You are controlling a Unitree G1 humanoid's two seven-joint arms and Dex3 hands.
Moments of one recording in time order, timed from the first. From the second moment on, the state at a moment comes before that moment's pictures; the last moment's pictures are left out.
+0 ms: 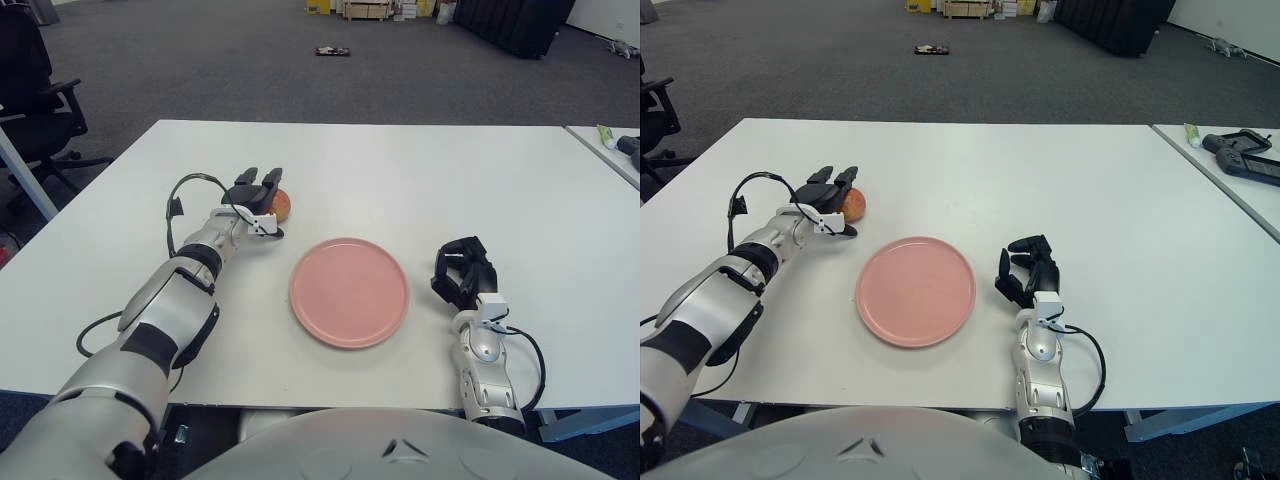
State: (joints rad) left arm -0.79 0.31 -0.55 1.32 0.75 -0.24 0.24; right arm 0.18 0.08 -0.10 0.16 -0.05 -0.28 -0.20
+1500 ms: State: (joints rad) left arm -0.74 0.33 -0.64 1.34 0.82 -0.20 0.56; right arm 0.19 0.08 -0.11 0.12 -0.05 -0.24 -0.19
